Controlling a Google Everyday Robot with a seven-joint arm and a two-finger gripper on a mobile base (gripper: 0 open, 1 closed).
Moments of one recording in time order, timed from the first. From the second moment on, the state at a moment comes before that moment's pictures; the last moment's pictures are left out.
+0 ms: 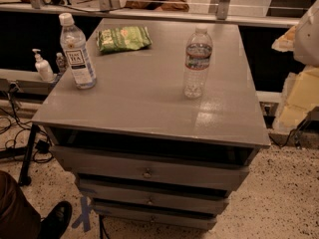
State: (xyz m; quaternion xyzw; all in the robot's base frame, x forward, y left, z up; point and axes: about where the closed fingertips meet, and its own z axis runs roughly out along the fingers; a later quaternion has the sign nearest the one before) arm 0.438 -0.217 0.976 -0.60 0.78 -0.03 0.16
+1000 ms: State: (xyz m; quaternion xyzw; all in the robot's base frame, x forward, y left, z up) arm 0.485 -0.175 0.988 -0.64 0.74 -0.04 0.22
